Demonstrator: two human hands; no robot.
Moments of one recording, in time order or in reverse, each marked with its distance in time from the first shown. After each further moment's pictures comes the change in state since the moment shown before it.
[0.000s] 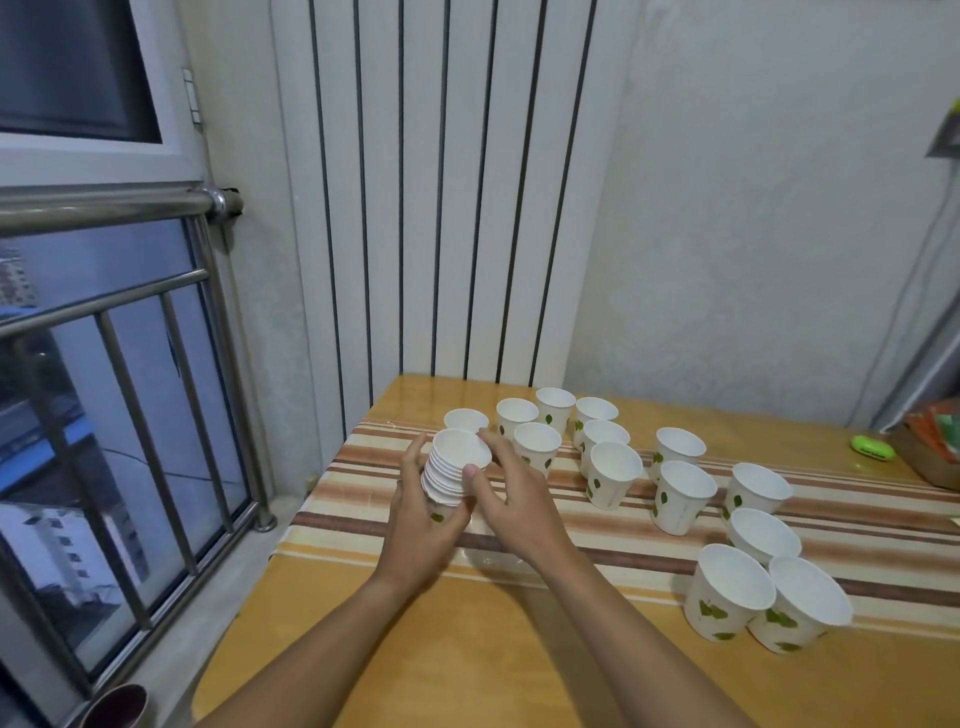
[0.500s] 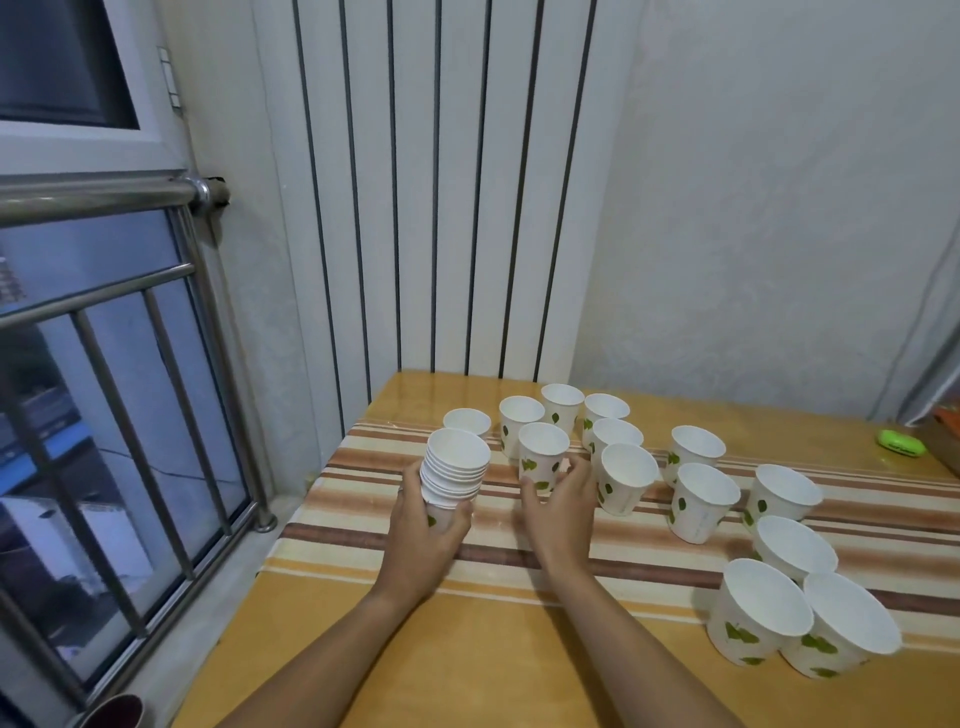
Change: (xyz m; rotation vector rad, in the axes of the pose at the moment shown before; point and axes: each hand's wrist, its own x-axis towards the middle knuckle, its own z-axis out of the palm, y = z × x) left_hand 0.015 -0.032 0.012 0.057 -0.005 -0.030; right_hand 0.016 0.086 0.025 -0.124 0.422 0.443
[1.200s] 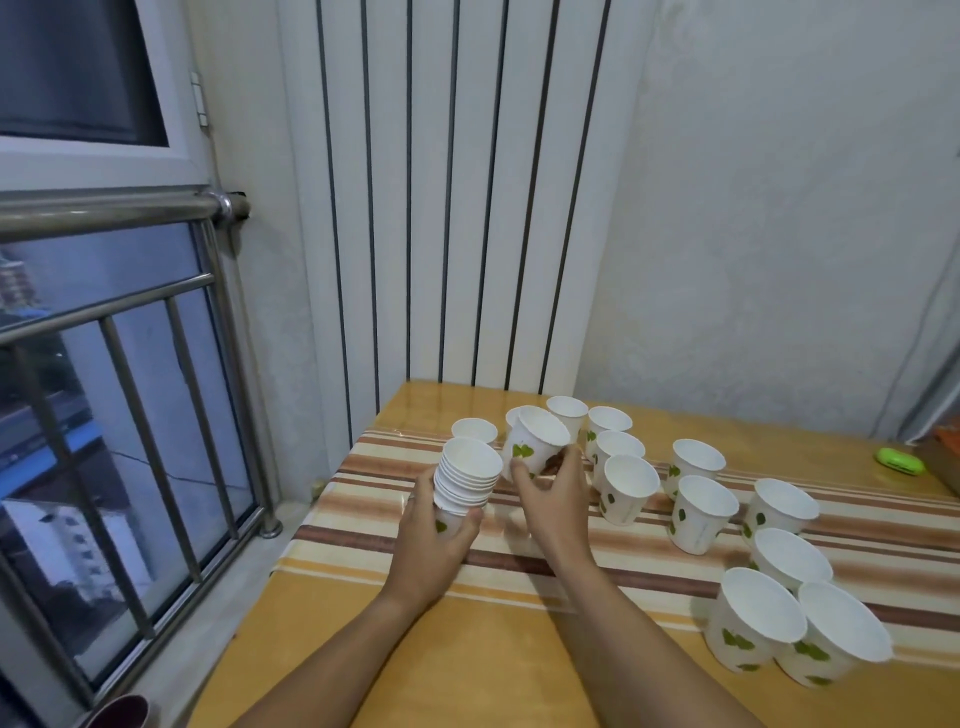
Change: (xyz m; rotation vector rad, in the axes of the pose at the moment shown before) left_hand -0.003 0.007 -0.004 -0.007 -0.009 0.012; right_hand -0.001 -0.041 -0.019 0.325 -0.098 -0.057
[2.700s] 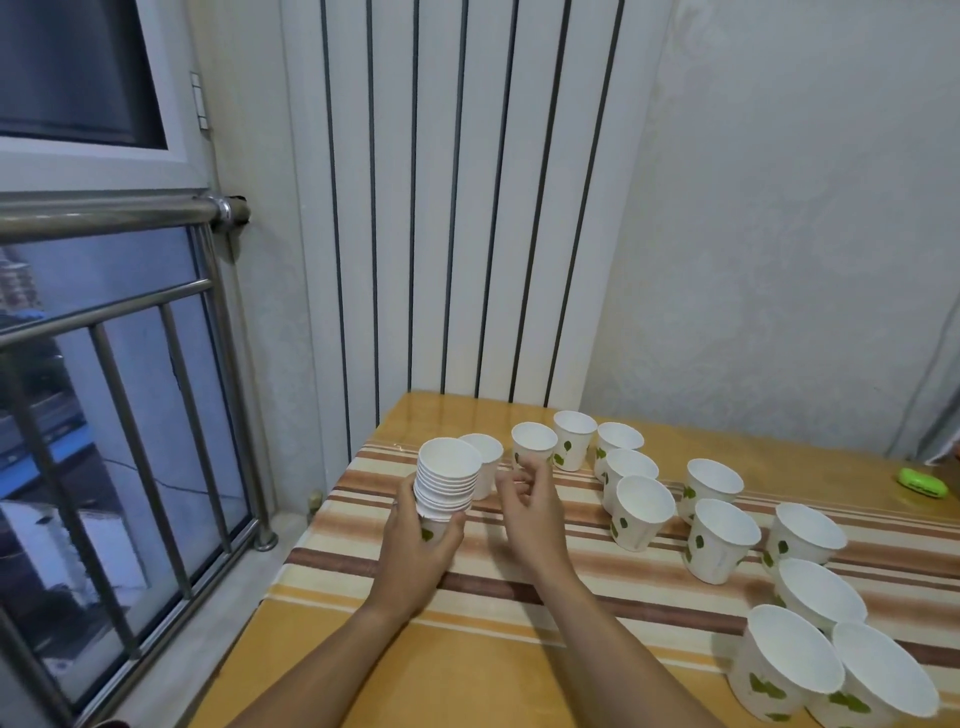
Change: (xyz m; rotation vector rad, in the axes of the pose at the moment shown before) left_hand 0.025 -0.017 -0.010 0.019 0.058 -0.006; right_hand 0.011 0.007 0.033 0.065 -0.169 0.117
